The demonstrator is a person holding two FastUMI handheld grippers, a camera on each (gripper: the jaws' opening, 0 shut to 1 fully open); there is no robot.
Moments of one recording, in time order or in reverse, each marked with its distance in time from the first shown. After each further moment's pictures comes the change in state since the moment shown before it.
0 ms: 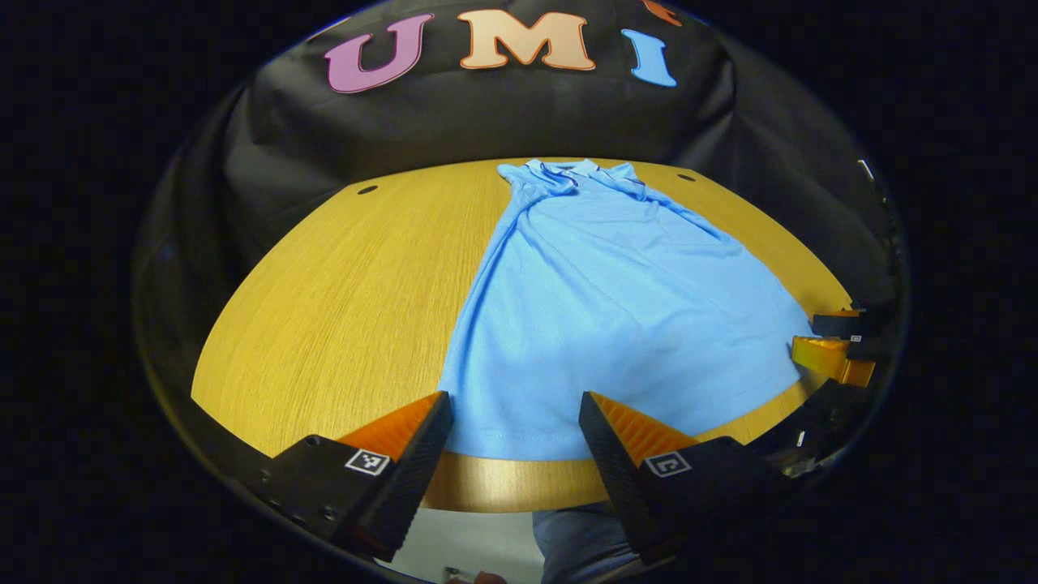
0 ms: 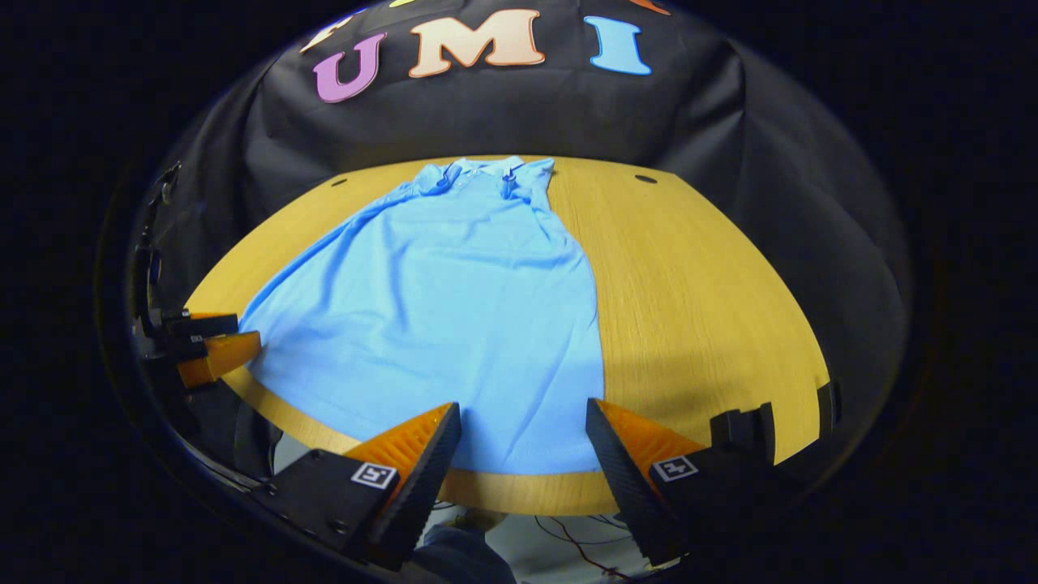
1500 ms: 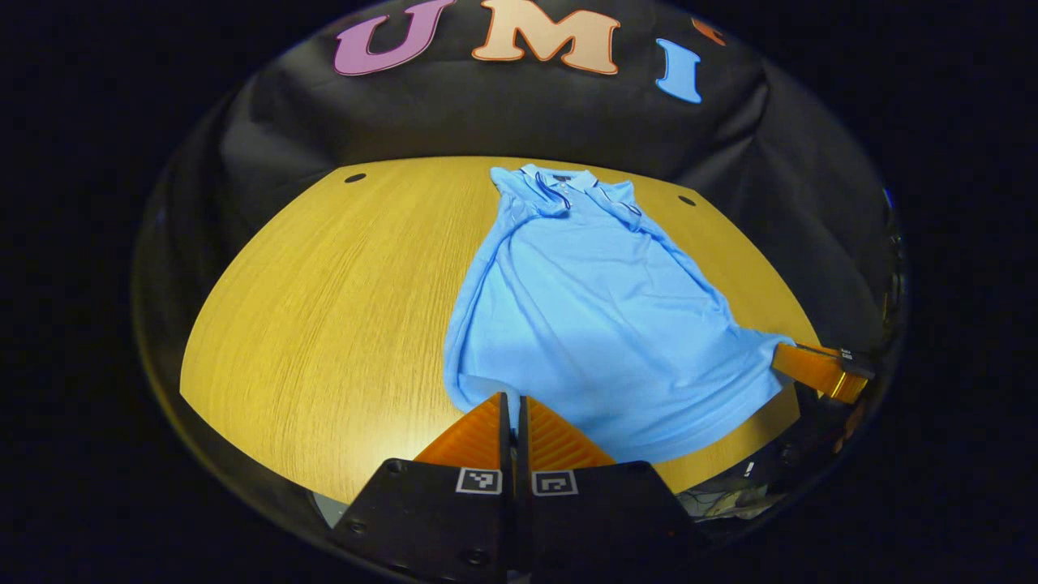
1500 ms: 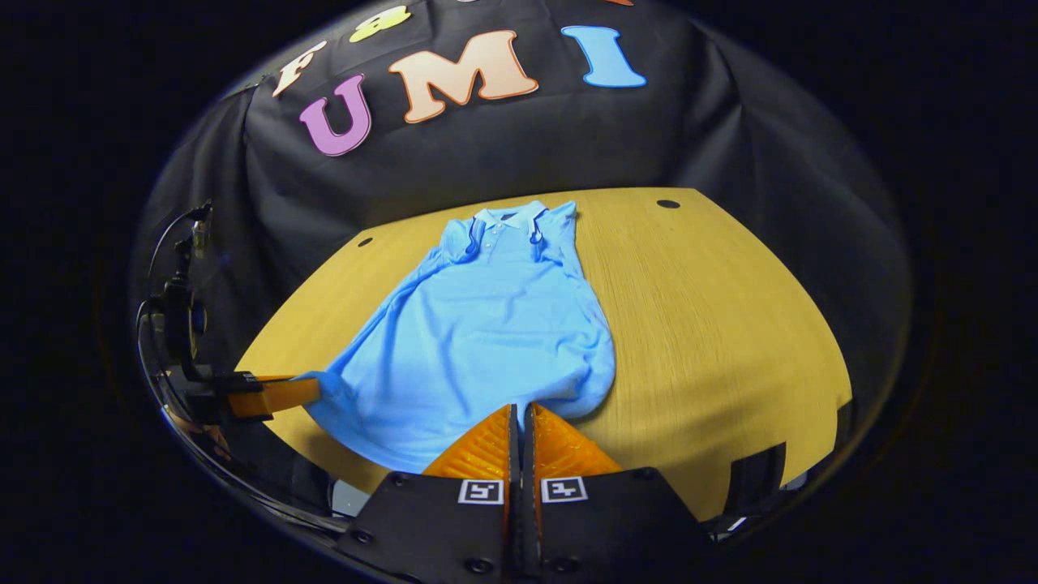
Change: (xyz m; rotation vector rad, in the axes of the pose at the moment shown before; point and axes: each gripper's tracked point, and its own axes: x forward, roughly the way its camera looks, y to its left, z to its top) left arm 0.002 -0.013 0.076 -0.147 0.062 -0.064; right arm -0.004 0.044 0.099 0.138 -0.118 0.138
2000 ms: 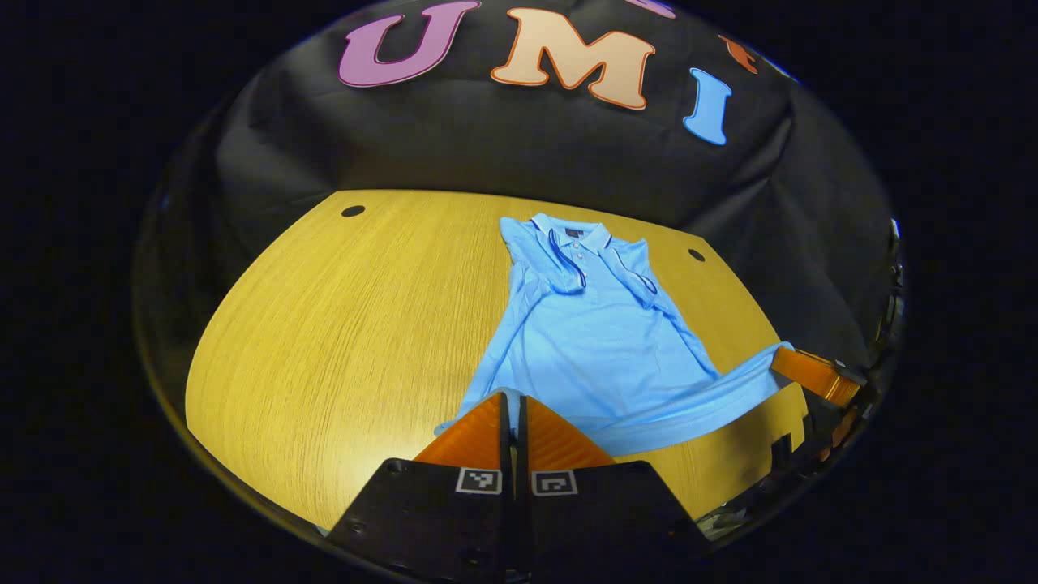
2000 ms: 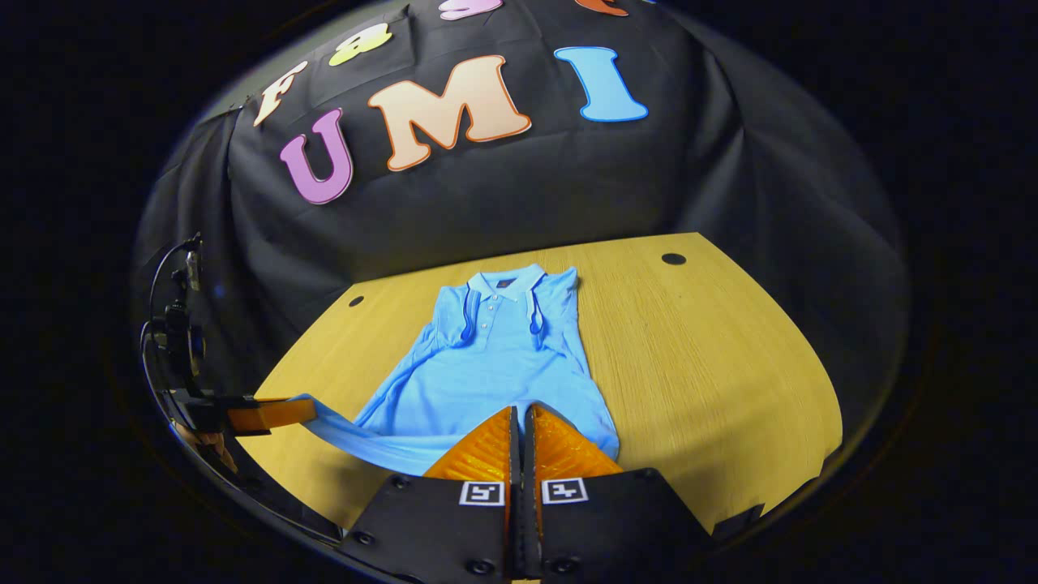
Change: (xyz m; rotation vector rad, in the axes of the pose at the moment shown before) left arm 0.027 0.015 0.107 -0.039 -0.074 -0.031; right arm 0.048 0.010 0.114 0.048 -0.133 -0.013
